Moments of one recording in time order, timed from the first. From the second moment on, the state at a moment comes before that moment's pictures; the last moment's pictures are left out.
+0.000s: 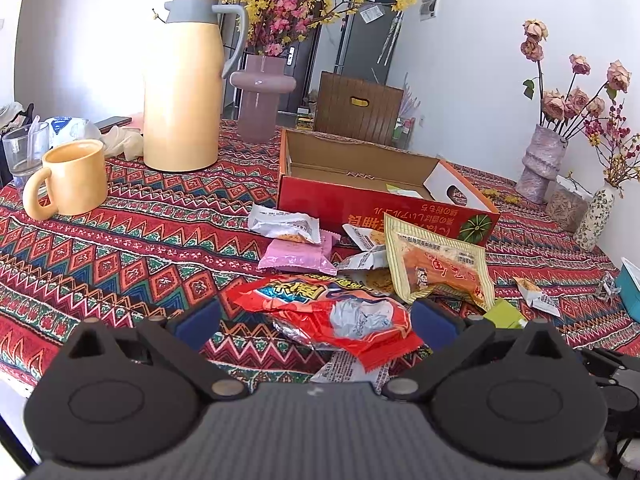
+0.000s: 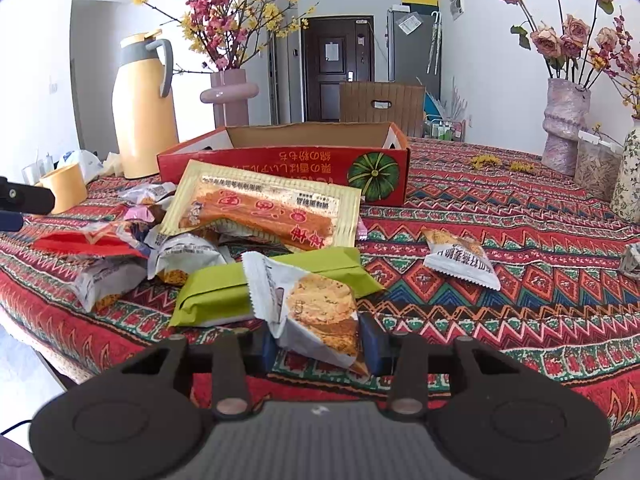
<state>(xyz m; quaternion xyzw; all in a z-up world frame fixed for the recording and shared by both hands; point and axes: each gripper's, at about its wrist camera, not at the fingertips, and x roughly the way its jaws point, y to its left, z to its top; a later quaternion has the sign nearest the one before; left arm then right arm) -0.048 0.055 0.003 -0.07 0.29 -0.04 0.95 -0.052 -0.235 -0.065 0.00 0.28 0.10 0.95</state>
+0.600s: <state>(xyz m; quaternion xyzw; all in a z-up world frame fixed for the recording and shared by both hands) 0.054 0.018 0.007 -0.04 0.48 0.01 0.88 -0.052 -0.262 -0.053 0.03 0.25 0.06 0.97</state>
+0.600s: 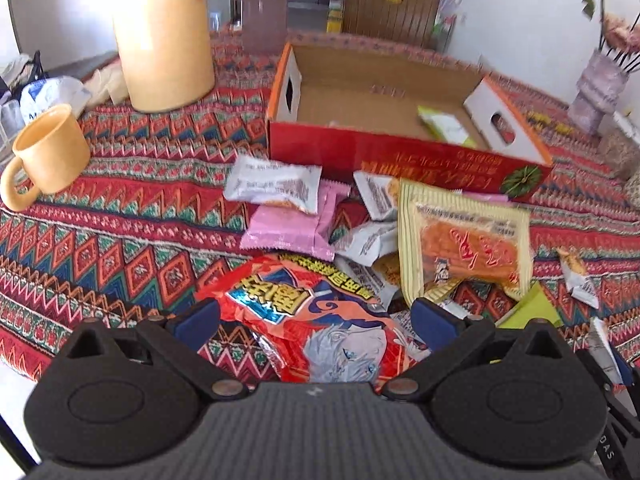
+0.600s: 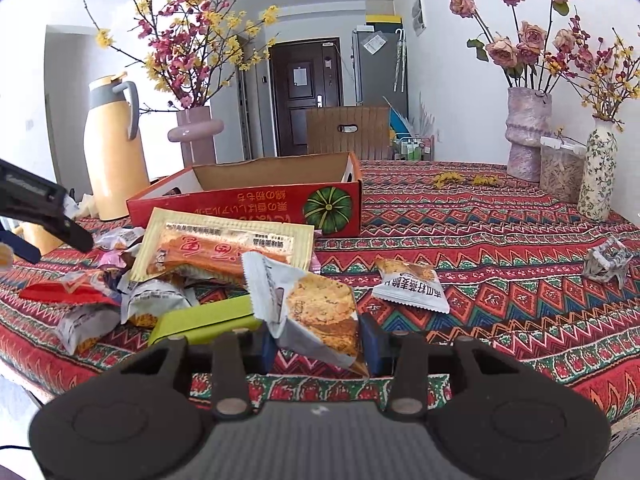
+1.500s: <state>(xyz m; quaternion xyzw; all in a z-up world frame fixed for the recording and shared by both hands) 0.084 0.011 -0.016 -0.05 0.55 0.05 0.83 -0.048 -0.281 -0.059 0.06 0.25 0.05 0.97</state>
